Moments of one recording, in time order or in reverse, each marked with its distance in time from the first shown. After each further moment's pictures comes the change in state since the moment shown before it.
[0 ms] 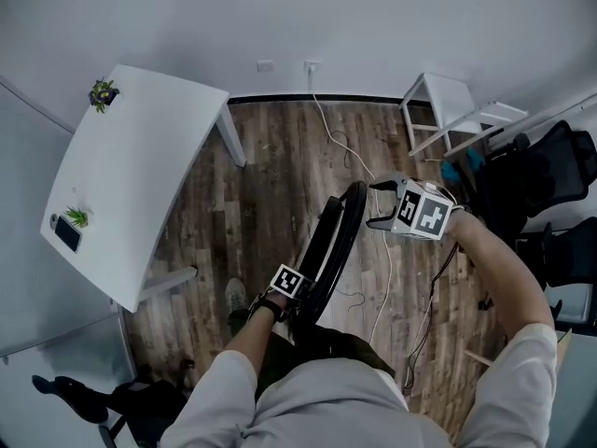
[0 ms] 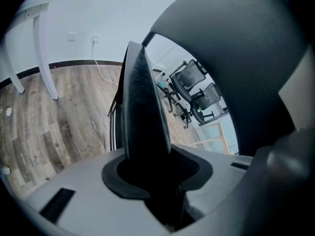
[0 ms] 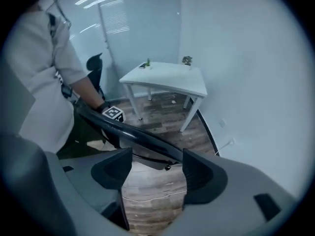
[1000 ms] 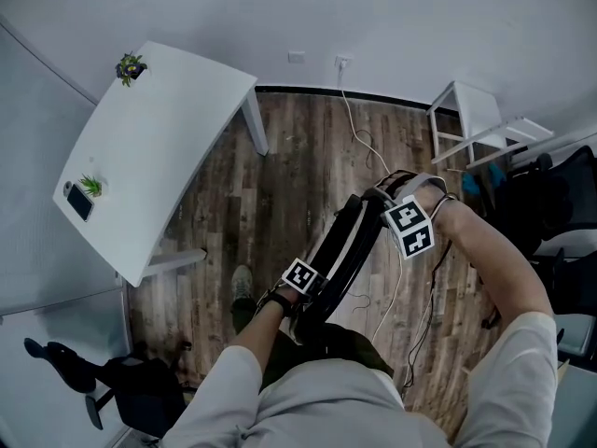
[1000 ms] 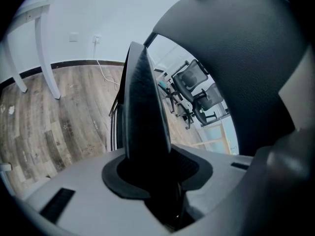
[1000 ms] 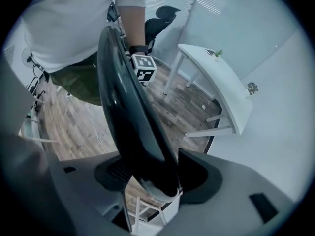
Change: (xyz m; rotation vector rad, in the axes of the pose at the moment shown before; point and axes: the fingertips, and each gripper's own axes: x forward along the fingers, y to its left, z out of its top) left arm 0.003 -0.019 0.000 -0.036 0.002 -0.027; right arm 0.079 0.010 -0.027 -0.849 0.257 0.012
